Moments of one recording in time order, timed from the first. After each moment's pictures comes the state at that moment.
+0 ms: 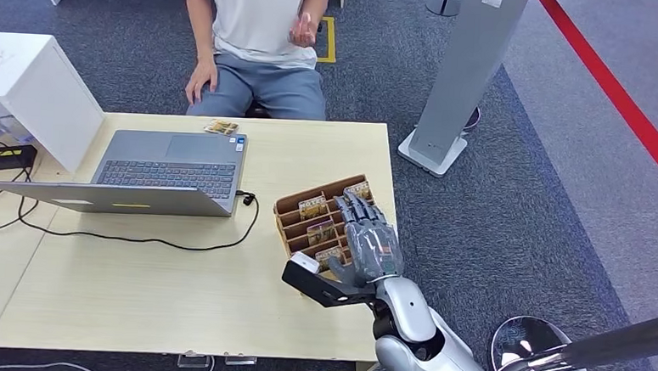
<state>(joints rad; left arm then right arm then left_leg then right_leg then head) -0.11 0.12 -1.14 -0.21 1.15 -0.06 -0.33 -0.32 -0.13 0.70 -1.48 1.07 -0.17 0.43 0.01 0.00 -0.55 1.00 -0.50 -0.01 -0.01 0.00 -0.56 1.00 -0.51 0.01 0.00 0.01</state>
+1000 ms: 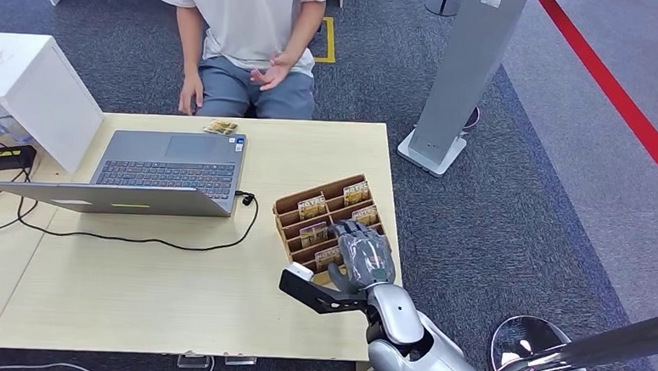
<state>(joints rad) -0.11 0.12 -1.14 -0.21 1.15 -0.05 -0.33 -0.35 -0.12 0.77 -1.35 1.05 -0.20 0.48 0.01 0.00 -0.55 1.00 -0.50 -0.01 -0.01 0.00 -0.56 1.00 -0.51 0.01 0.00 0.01</state>
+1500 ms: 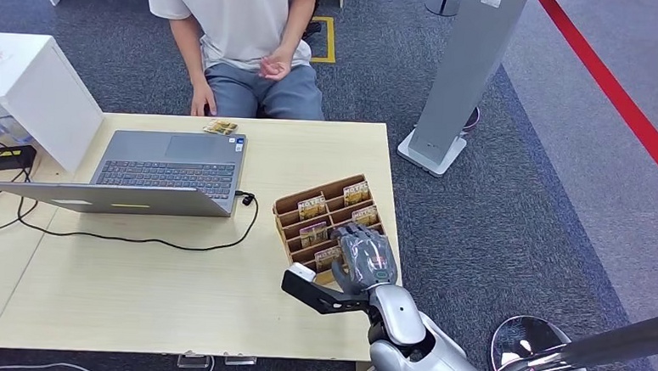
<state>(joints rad) -0.11 0.12 -1.15 -0.21 1.15 -0.05 -0.33 -0.35 -0.13 0.77 -1.35 1.06 -0.21 0.48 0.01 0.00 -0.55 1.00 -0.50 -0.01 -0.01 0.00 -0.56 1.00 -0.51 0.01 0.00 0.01</state>
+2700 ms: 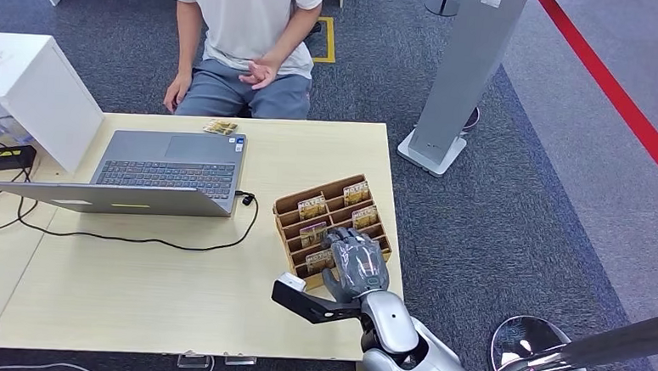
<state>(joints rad) -0.11 0.12 -1.15 -0.21 1.15 -0.06 -0.33 -0.34 -0.12 0.80 -1.37 1.09 -0.20 0.48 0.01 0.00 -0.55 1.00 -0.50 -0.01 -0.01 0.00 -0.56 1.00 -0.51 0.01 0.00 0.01</state>
